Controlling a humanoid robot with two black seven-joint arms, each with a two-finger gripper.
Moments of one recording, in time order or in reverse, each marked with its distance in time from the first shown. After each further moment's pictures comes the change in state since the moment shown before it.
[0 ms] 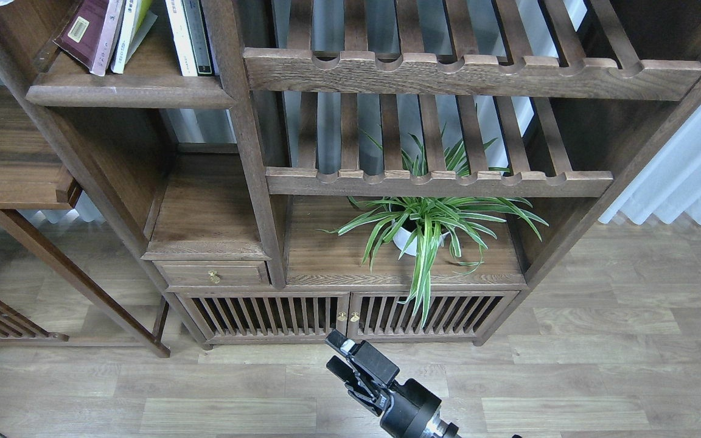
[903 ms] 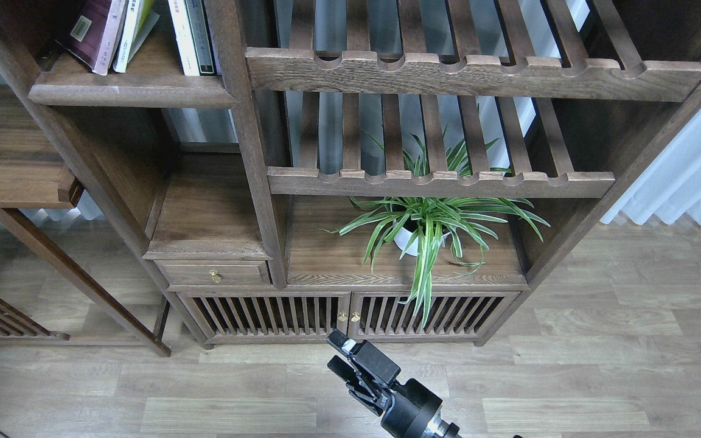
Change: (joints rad) left arm -0.352 -0.454 -0.018 0.410 0.612 0.000 -0.048; right arm -0.002 0.000 0.002 0.000 0.002 0.000 0.001
